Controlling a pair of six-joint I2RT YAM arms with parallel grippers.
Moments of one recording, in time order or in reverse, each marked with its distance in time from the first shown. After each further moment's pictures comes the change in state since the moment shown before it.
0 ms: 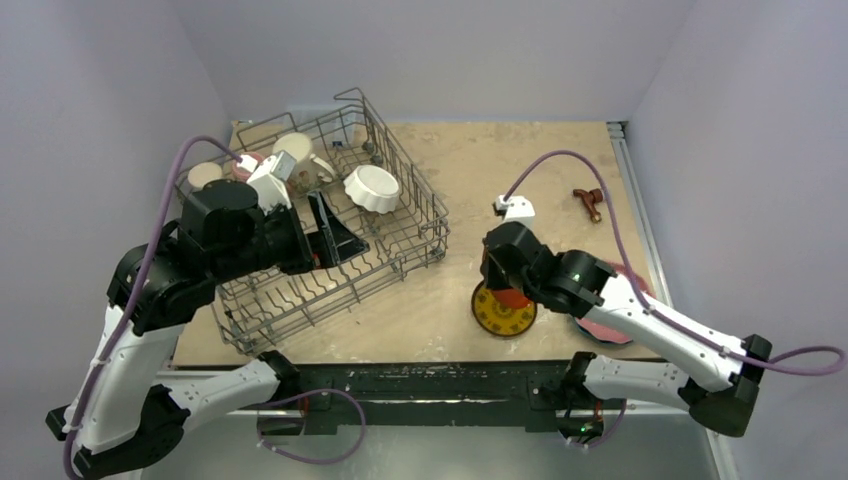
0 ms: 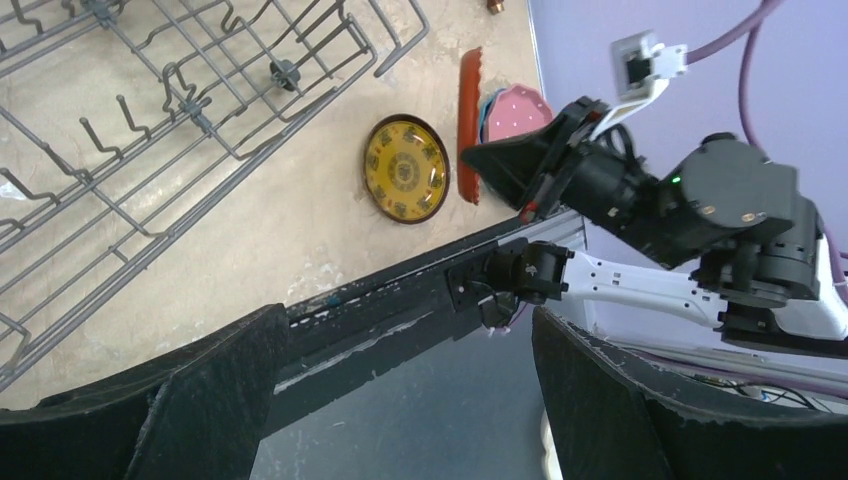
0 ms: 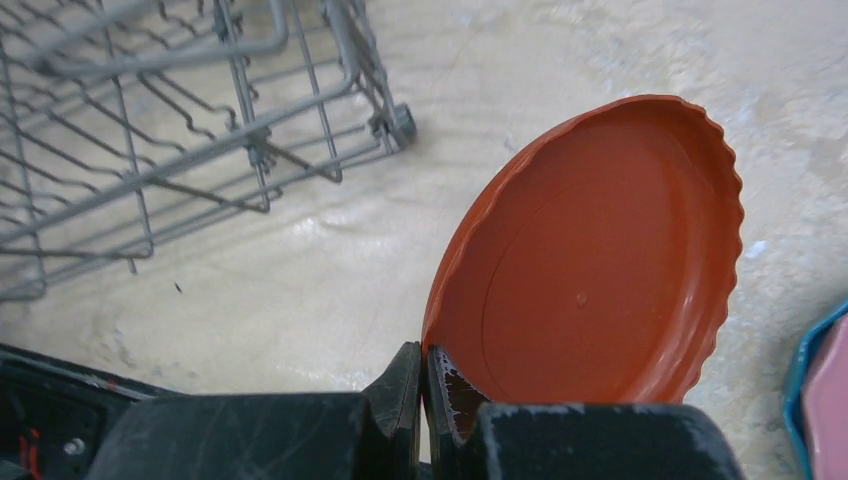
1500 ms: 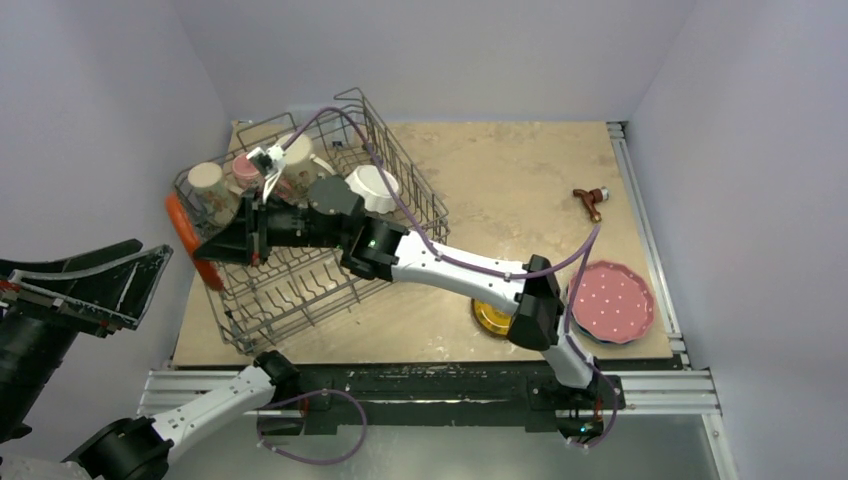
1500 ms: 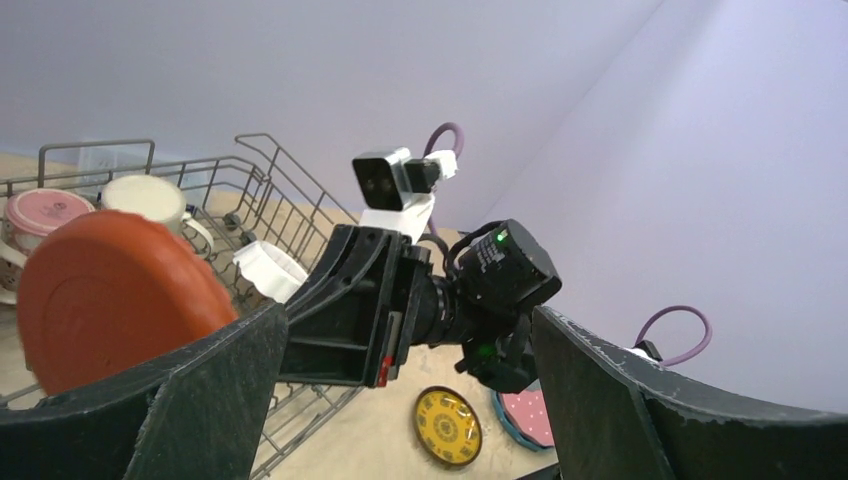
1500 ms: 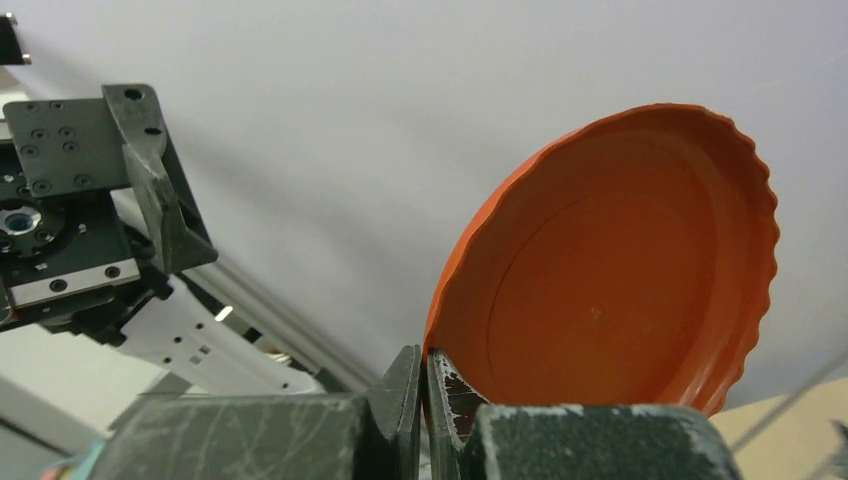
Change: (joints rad) left arm 0.000 -0.245 0.530 -0.064 -0.428 0.301; right arm 0.237 1.044 1.136 0.991 -0.801 0.093
